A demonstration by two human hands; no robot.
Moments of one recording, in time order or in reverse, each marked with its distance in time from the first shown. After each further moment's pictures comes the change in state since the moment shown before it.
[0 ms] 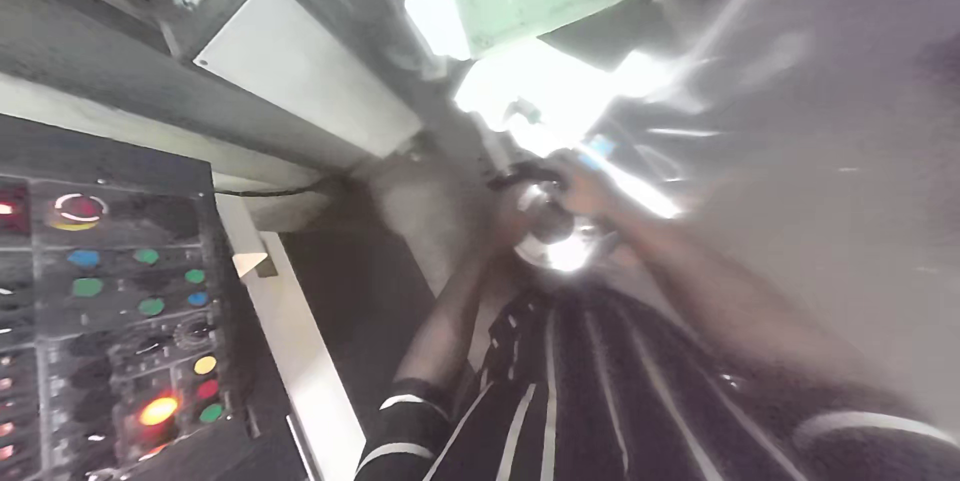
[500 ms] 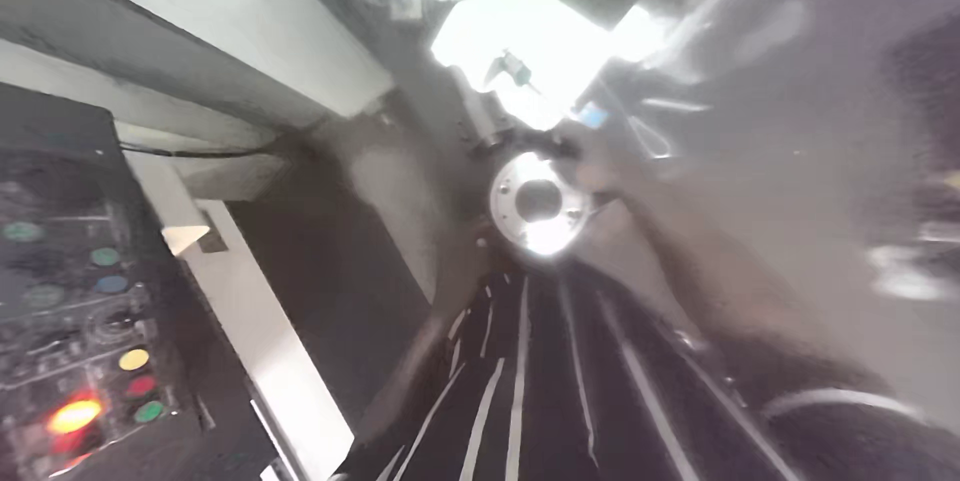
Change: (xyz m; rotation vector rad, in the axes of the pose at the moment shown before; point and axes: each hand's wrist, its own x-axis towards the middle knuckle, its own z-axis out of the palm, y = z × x) left_hand -0.140 -0.022 0.004 -0.207 0.178 -0.163; right_hand -0.013 0.013 -0.028 -0.012 -0.073 0.088
